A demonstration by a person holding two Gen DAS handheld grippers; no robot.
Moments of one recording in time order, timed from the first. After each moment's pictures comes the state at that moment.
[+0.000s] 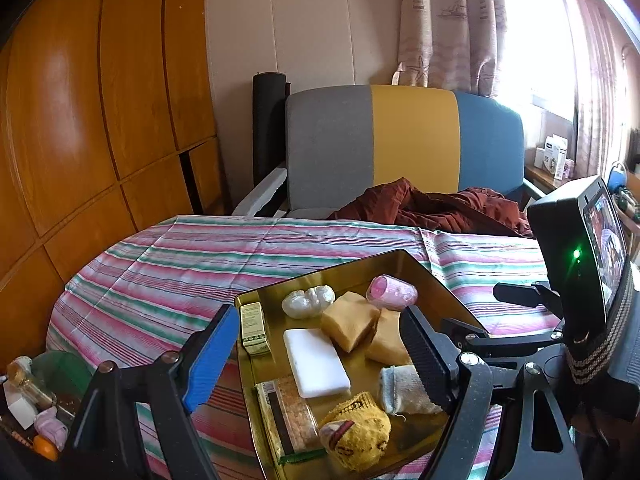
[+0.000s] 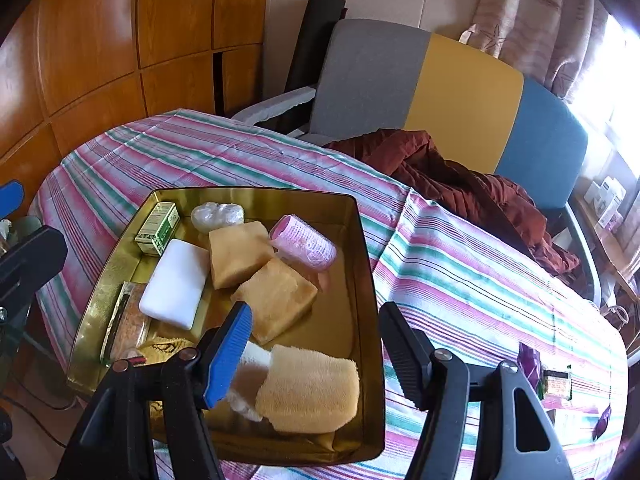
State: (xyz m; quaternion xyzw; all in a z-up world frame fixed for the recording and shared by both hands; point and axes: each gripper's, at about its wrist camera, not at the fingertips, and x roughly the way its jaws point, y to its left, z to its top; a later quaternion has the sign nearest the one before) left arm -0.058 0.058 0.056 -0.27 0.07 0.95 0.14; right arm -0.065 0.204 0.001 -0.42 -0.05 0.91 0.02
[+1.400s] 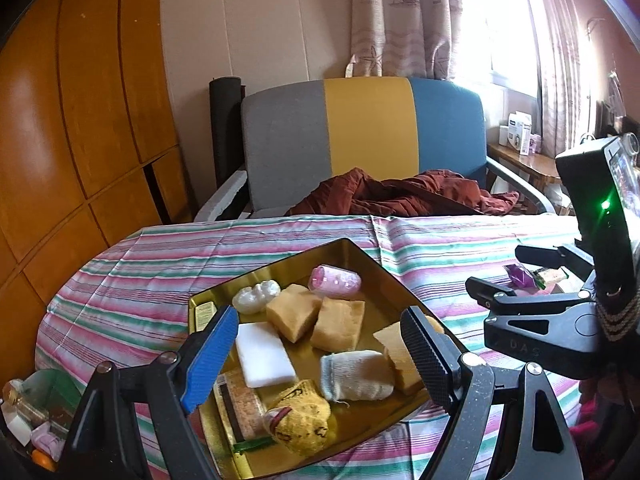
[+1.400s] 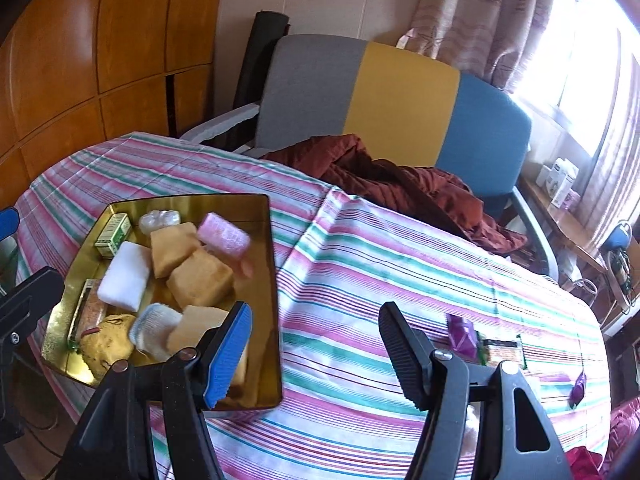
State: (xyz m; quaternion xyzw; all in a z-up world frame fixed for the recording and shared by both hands) left arm -0.027 0.109 0.056 -0.28 0.11 0.93 0.20; right arm -0.008 0.268 0.023 -0.38 -0.04 0.92 0.10
